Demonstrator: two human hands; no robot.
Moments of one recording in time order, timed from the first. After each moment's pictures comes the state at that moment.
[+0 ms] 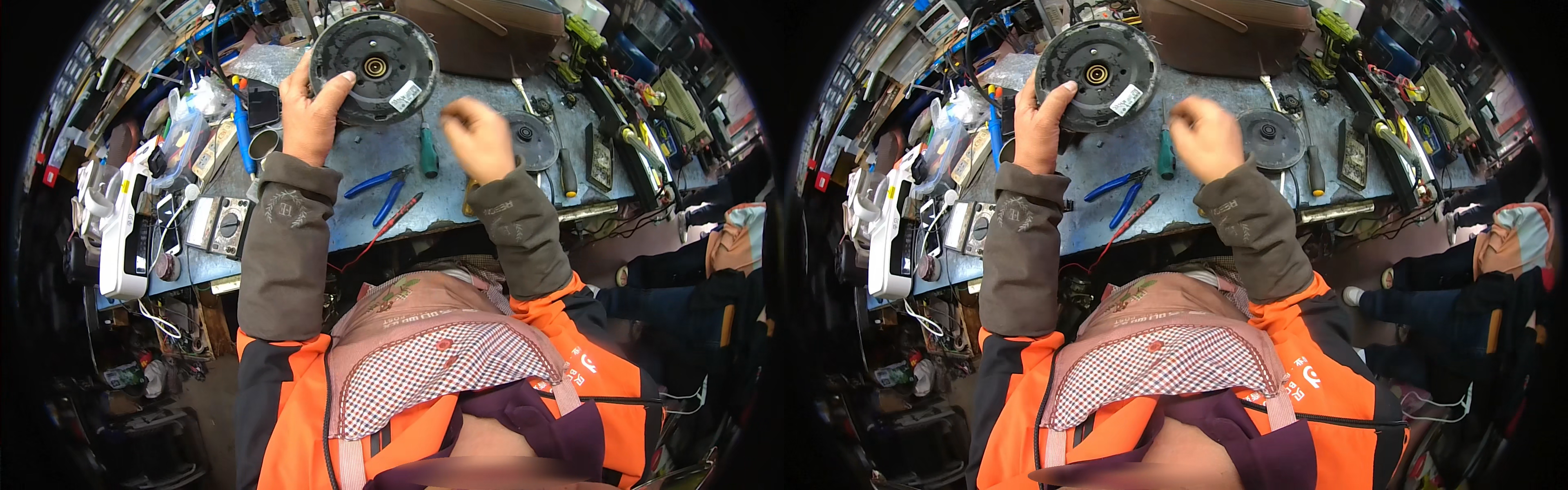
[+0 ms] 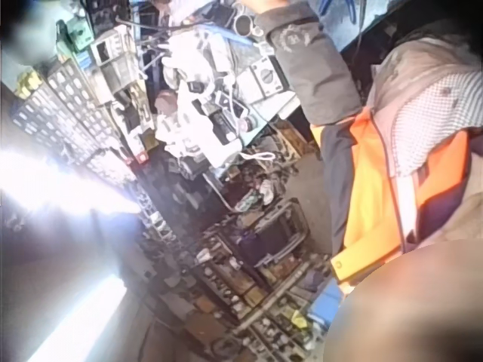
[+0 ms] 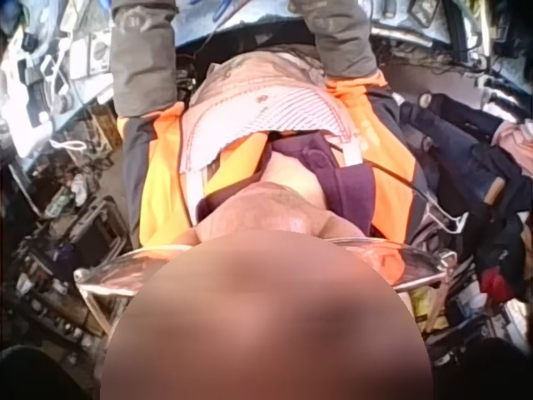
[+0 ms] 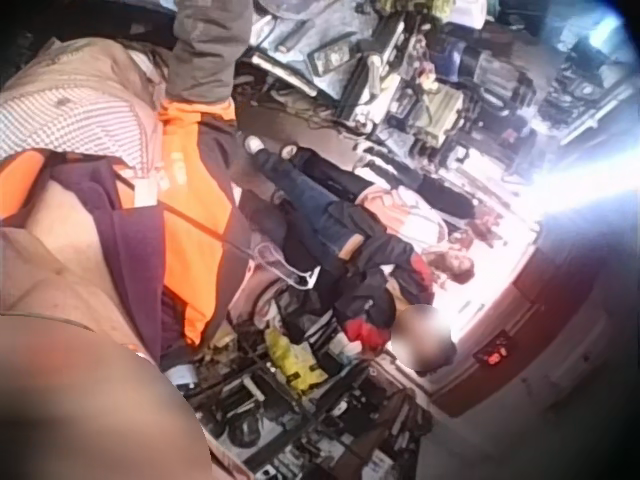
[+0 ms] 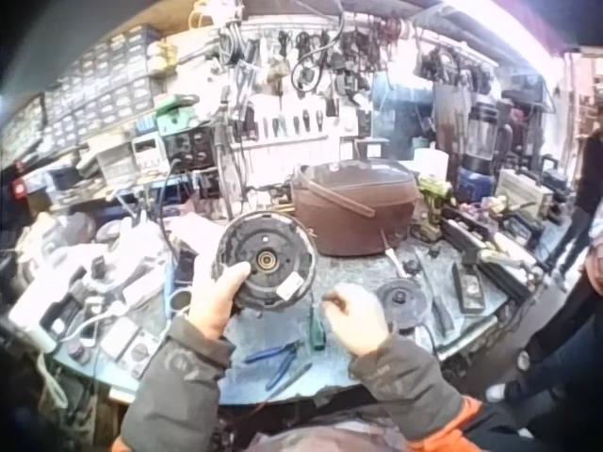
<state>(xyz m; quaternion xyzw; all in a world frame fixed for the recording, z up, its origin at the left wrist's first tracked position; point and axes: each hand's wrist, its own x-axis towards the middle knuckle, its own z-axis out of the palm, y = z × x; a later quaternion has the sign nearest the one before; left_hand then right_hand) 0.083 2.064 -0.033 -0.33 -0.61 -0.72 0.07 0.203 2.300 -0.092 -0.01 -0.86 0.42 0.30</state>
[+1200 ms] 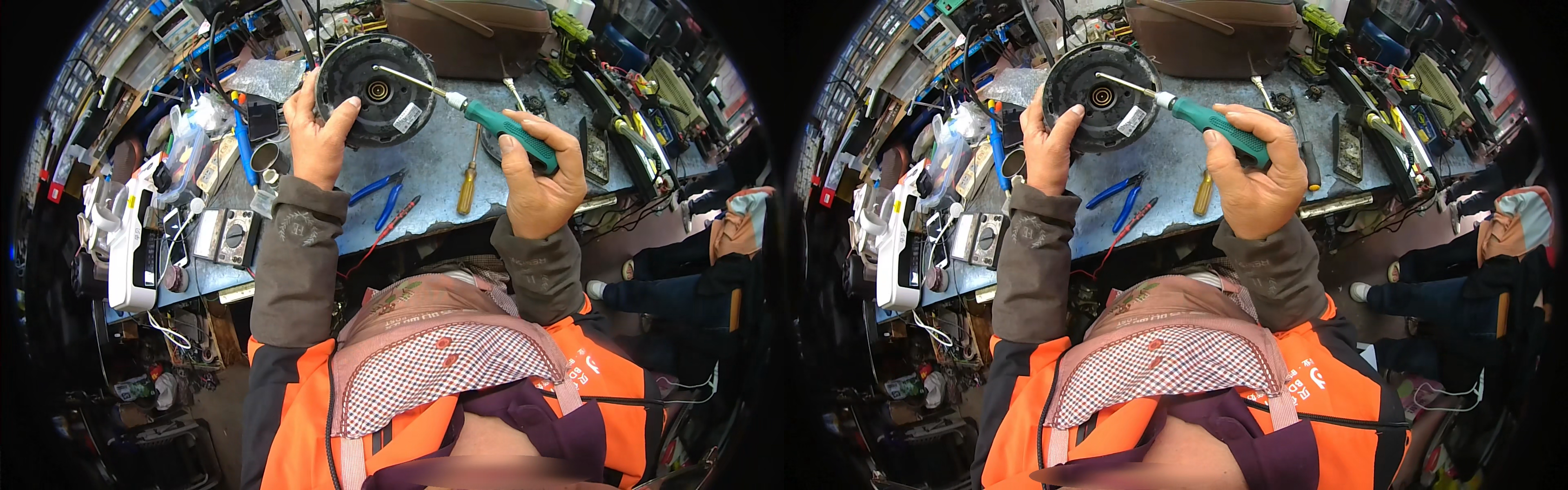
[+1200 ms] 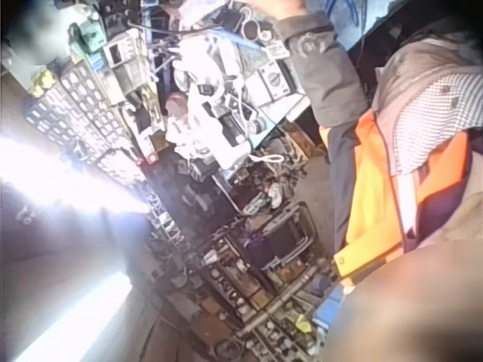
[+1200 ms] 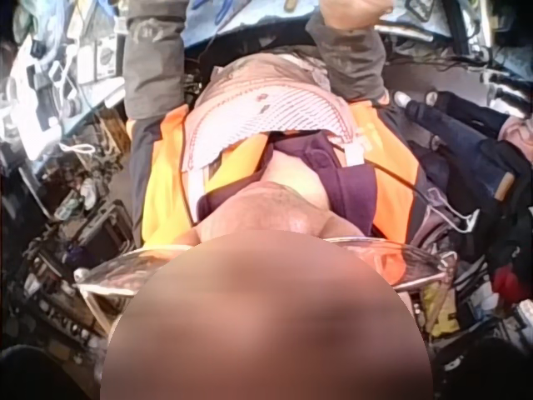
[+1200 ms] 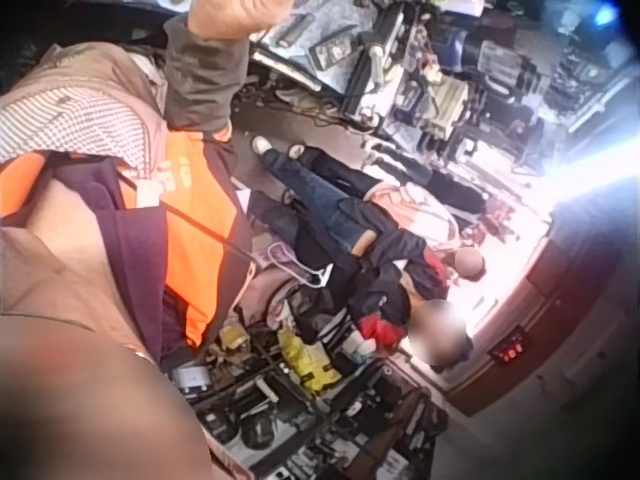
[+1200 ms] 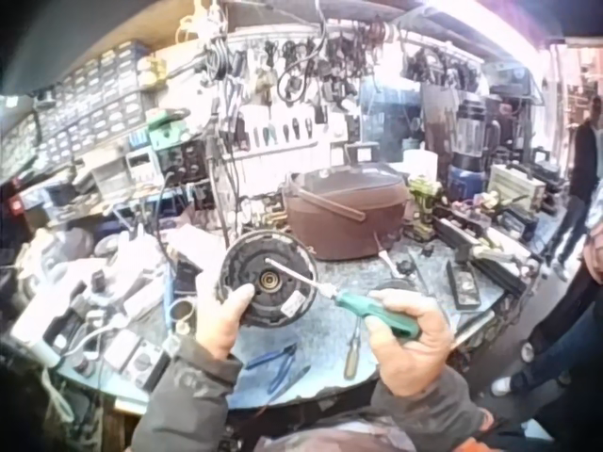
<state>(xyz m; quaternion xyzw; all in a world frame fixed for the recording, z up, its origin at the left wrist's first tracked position) 0.094 2.063 -0.060 -0.30 -0.70 -0.62 0.17 0.300 2.276 -0.044 0.08 -0.65 0.52 0.55</state>
